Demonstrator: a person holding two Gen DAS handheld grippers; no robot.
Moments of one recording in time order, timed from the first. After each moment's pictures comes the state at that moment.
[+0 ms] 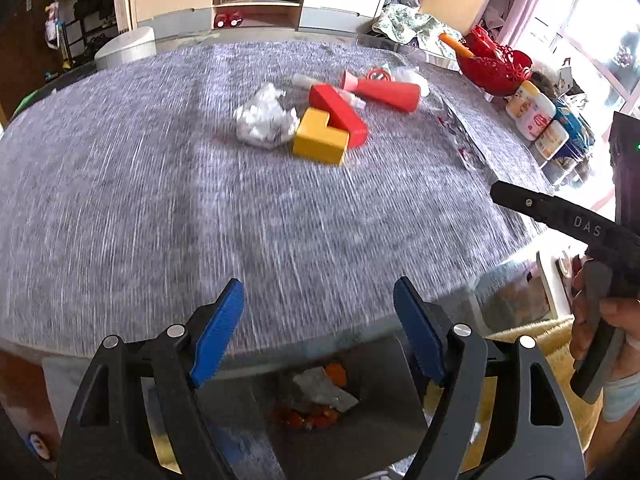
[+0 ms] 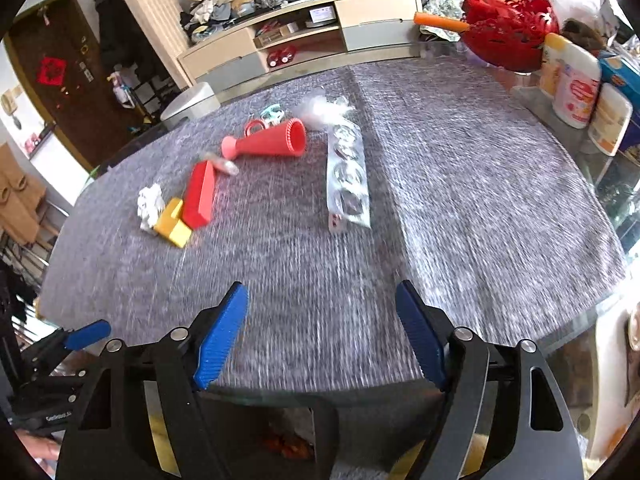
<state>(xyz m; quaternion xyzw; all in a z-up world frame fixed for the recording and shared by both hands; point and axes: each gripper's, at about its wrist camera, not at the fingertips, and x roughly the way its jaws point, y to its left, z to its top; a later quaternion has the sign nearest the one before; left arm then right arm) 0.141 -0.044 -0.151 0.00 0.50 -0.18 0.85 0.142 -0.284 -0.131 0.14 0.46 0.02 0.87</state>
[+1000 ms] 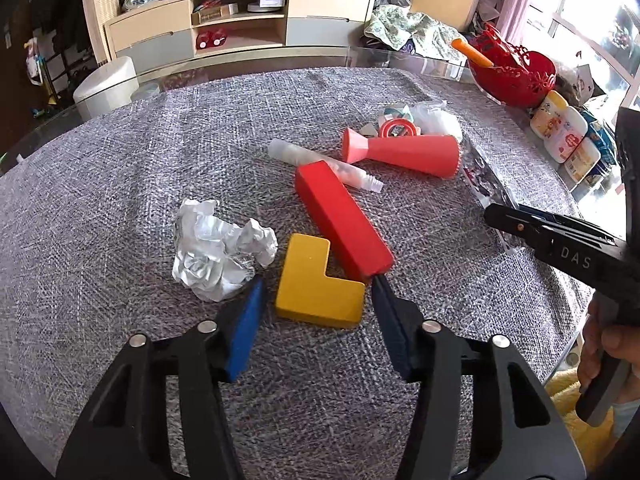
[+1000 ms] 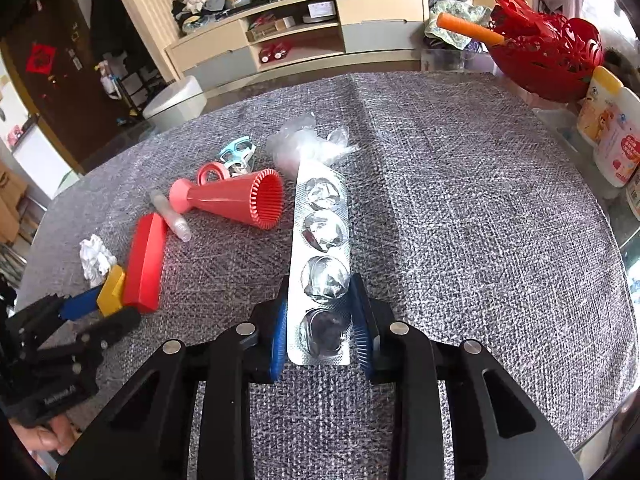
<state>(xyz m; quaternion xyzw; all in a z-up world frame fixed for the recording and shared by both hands) 0.248 -0.091 -0.162 0.04 0.48 -0.19 0.85 0.223 -0.288 -0.148 0.10 0.47 0.01 0.88</state>
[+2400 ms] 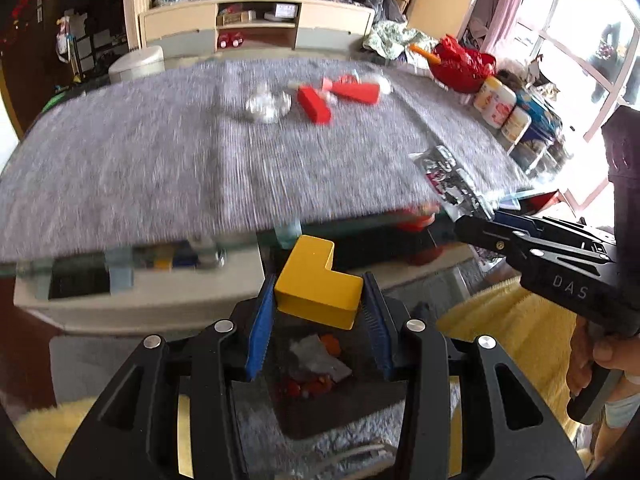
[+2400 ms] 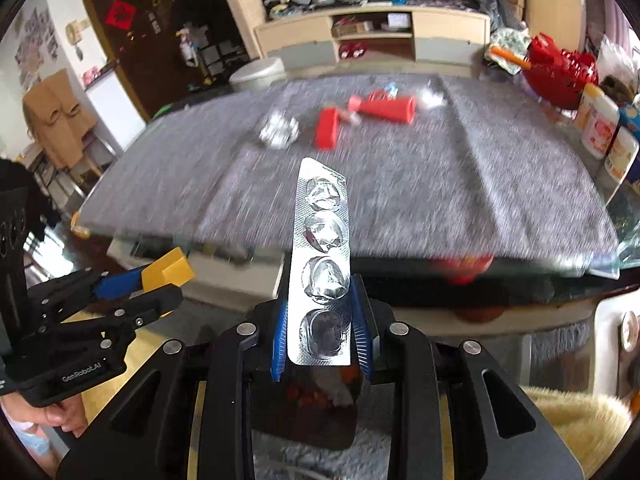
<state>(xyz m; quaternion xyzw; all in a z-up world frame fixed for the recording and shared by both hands) 0.018 -0.020 -0.118 0.00 0.48 -0.18 0.86 0.023 -0.199 -0.103 0.06 0.47 0.12 0.87</state>
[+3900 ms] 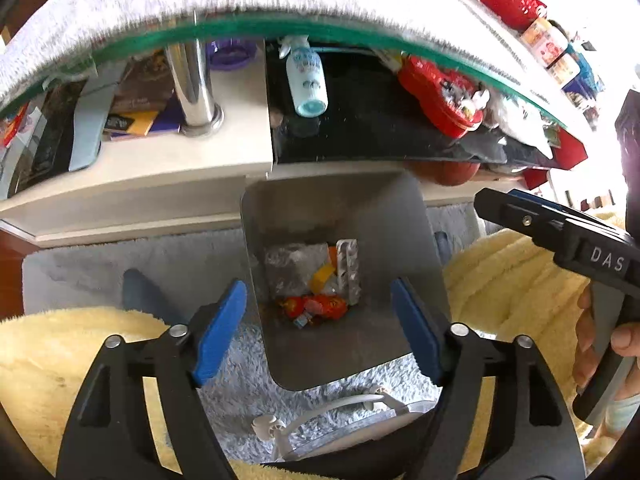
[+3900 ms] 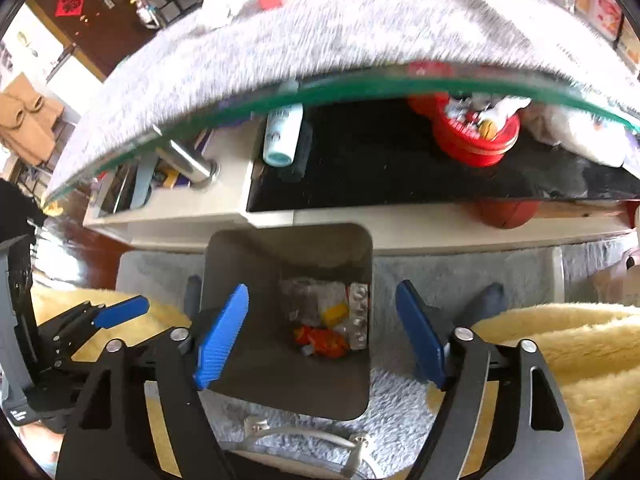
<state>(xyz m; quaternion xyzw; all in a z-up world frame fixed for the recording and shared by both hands) 0.010 -0.006 -0.228 -0.03 0.59 -0.16 0.79 0.024 -0.212 -0.196 0.11 0.56 0.08 0.82</state>
